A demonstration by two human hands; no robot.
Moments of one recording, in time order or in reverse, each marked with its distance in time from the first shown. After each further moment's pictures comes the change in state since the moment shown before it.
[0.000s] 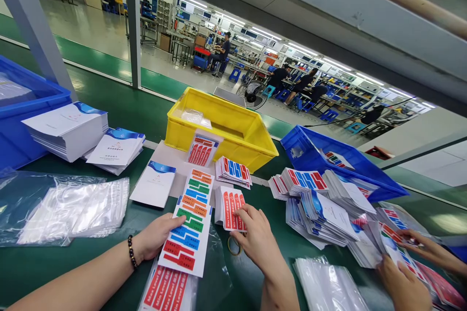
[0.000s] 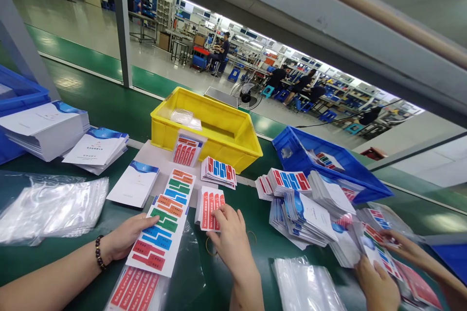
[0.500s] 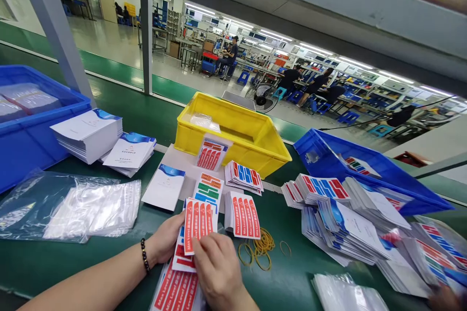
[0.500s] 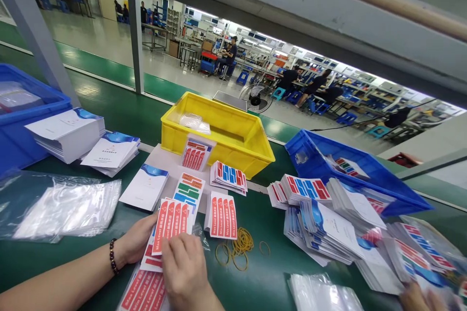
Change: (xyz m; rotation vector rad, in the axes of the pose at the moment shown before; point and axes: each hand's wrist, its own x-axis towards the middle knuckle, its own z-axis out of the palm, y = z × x) left_hand 0.014 -0.016 0.000 -0.146 0.007 0.192; right_hand -0.004 -0.107 0.019 0.183 0.525 -0.541
